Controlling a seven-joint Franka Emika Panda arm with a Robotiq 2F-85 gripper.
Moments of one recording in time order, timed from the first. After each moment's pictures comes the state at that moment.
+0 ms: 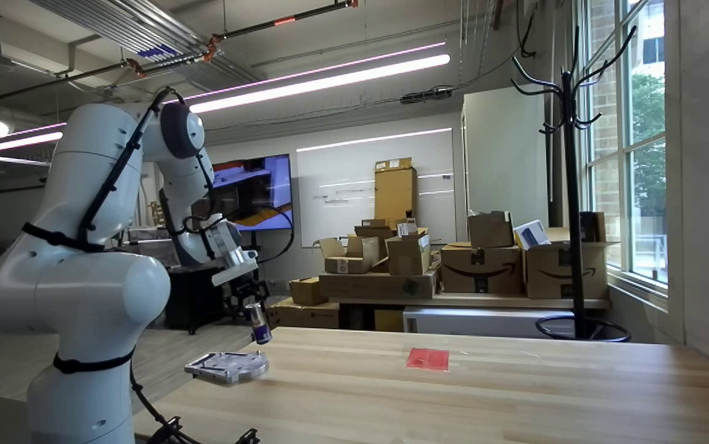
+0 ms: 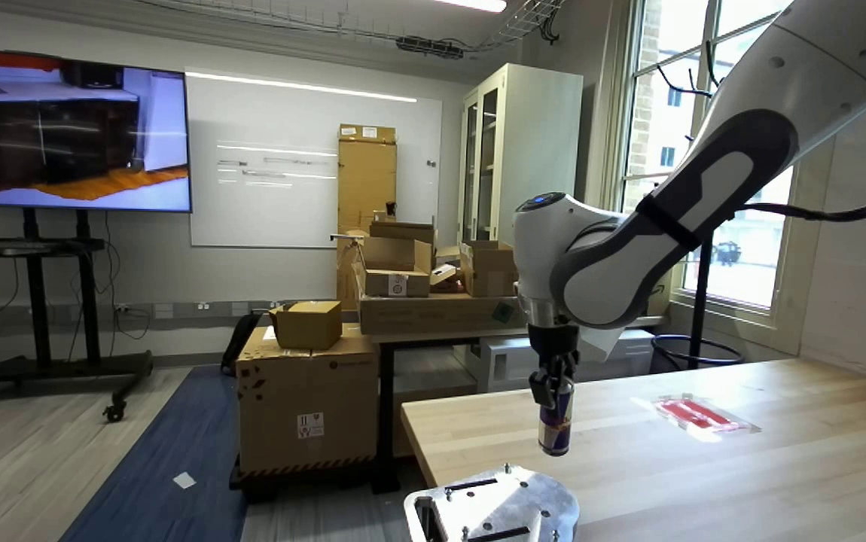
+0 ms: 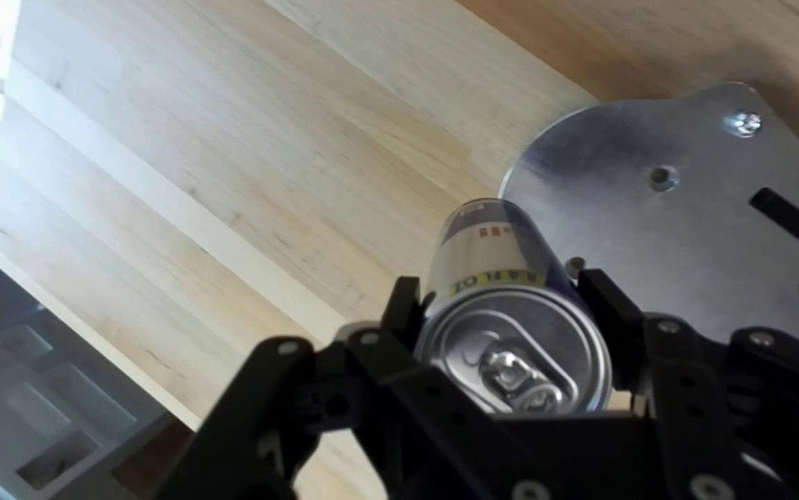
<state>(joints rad) 0.28 0.33 0.03 -2.07 -0.55 2.40 0.07</state>
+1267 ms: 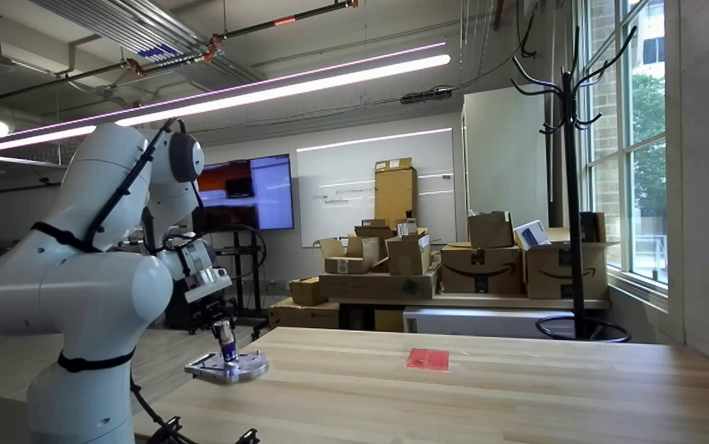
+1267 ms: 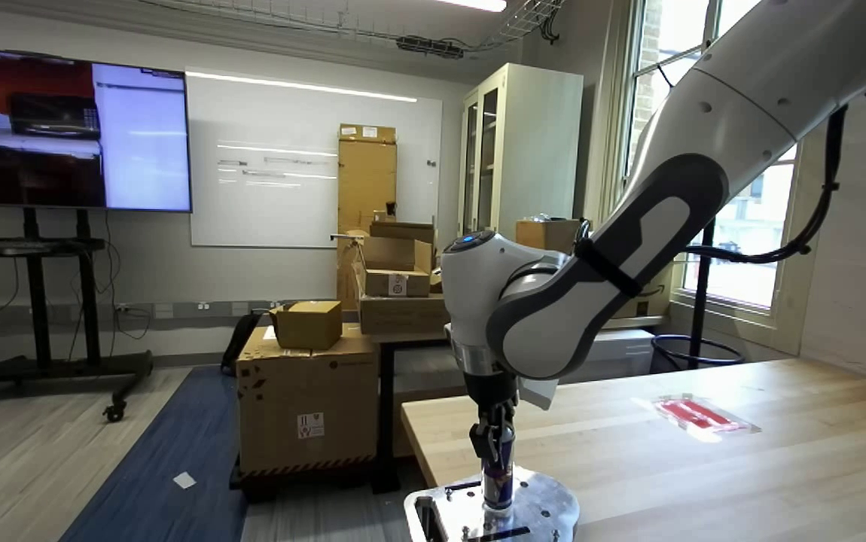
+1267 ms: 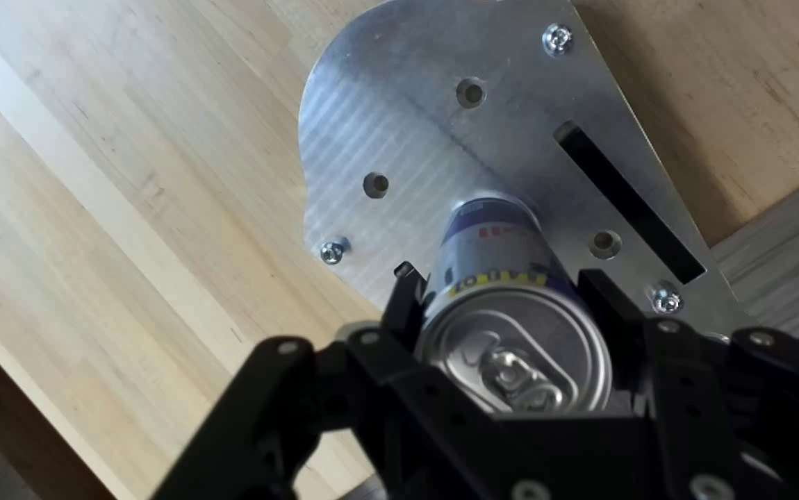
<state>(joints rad) 0.37 0.50 0.12 -1.94 -0.58 2.38 0.05</state>
